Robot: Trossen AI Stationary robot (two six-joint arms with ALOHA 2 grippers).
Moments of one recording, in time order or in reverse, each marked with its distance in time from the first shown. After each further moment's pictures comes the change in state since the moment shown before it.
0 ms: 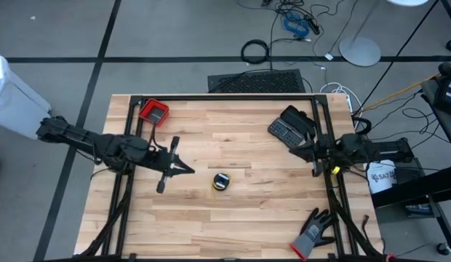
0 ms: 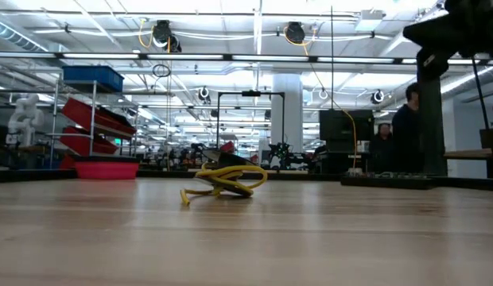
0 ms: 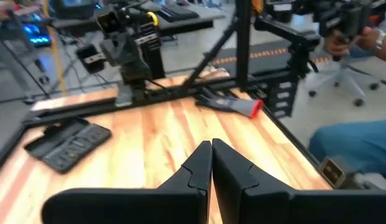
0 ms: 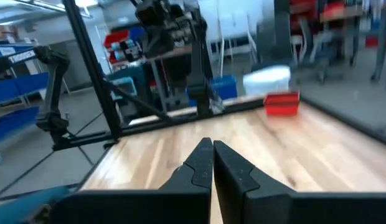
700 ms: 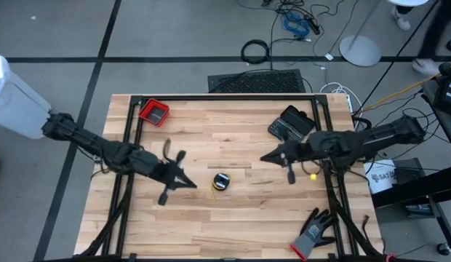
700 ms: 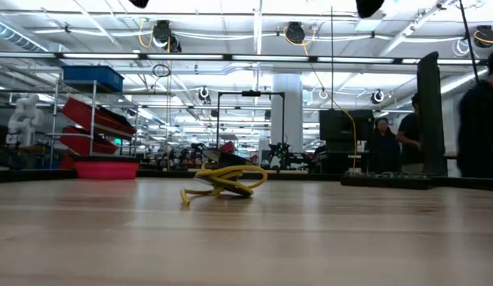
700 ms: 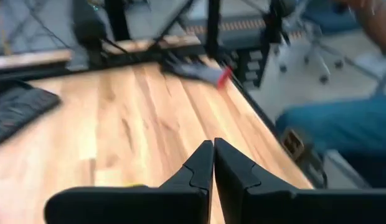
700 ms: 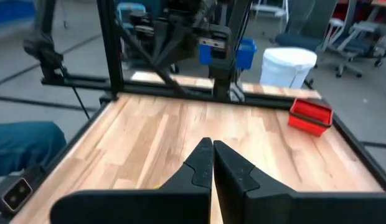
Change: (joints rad) left arm -0.118 0.135 -0.001 -0.026 0.021 -0.103; right arm 0.099 0.872 0.528 0.109 0.001 -0.264
